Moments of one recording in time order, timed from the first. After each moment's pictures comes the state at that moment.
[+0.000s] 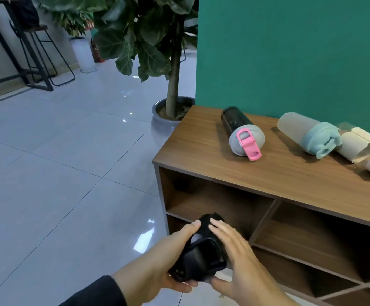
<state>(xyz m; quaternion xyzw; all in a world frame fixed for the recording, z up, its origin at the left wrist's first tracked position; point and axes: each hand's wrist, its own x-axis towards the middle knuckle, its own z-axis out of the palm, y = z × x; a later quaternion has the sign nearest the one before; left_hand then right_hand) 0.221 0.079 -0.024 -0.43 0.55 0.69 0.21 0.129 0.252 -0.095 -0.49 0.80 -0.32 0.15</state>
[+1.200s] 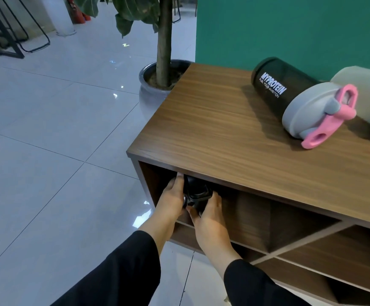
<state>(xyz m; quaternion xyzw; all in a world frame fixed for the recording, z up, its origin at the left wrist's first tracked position) 0.051 -0.011 -0.168 -0.43 0.56 0.70 -0.03 0.017 0.078 -0.257 -0.12 0.90 -0.40 0.13</state>
